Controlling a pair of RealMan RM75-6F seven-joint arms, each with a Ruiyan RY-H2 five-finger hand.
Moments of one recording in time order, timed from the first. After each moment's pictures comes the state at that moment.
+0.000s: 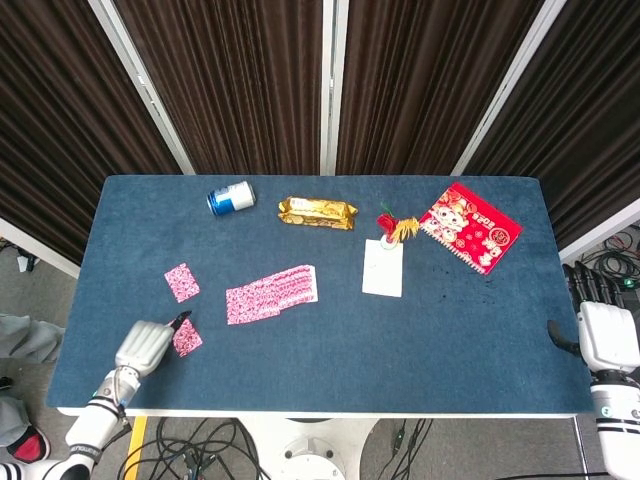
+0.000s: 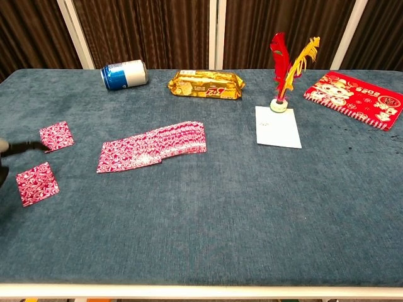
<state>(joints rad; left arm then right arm) -0.48 -1.35 0.10 -1.69 1.10 1.11 0.46 0.18 -1.06 0.15 -1.73 -1.21 1.33 -0.15</state>
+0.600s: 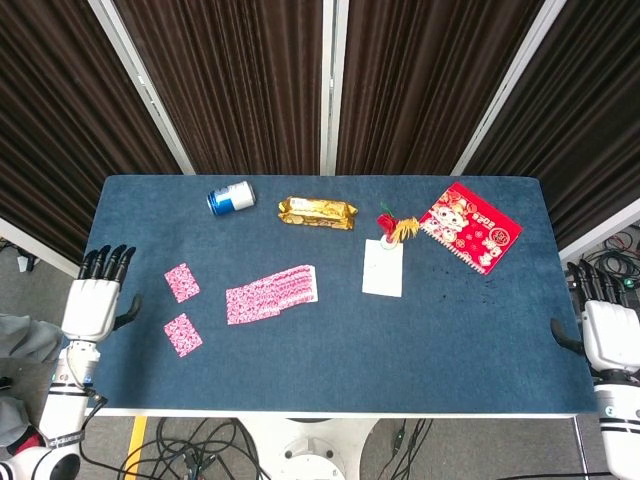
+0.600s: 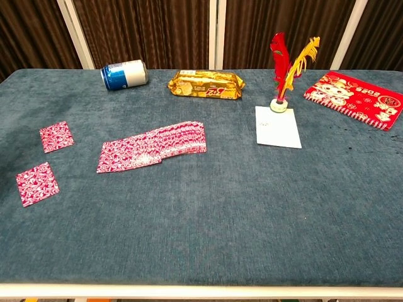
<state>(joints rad) -0.37 -1.37 -0.05 -1.51 1.27 1.43 0.33 0.17 -1.05 0.15 -1.73 -1.21 1.34 -0.12</state>
